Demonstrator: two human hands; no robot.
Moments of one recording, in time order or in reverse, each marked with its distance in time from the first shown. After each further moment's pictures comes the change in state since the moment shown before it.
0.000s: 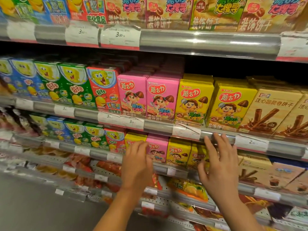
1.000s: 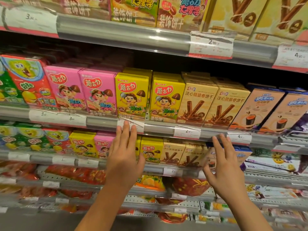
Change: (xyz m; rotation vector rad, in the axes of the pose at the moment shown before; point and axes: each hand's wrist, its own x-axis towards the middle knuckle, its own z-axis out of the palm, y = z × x) left_hand -0.012 0.102 0.049 0.063 0.051 0.307; right_hand -0.043 0.163 -0.087 -0.109 -0.220 0.219
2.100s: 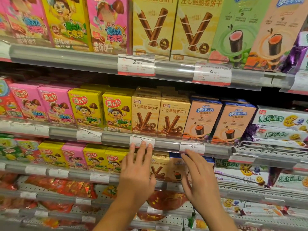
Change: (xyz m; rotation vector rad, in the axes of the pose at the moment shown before) left_hand 0.003 0.171 0.059 0.222 -0.208 0.014; right_hand -0.001 0.082 -0.034 0.114 0.142 -0.330
